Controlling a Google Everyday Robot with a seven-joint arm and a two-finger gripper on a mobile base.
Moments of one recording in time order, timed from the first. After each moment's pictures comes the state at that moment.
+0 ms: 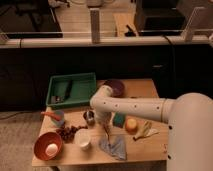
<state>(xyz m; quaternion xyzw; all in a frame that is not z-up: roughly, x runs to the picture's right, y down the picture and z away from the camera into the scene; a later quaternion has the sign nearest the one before) -0.017 0.206 0.856 -0.23 -0.25 -0.67 0.66</state>
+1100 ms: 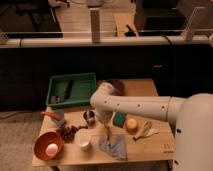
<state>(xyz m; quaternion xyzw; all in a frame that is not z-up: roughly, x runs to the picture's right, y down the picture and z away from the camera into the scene) -0.012 0.180 0.828 -0.24 -0.21 -0.64 0.70</state>
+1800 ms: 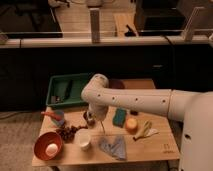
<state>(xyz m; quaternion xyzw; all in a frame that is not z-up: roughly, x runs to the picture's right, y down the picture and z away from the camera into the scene) -0.035 0.146 0.756 -0.23 -0.22 -0.65 0.69</state>
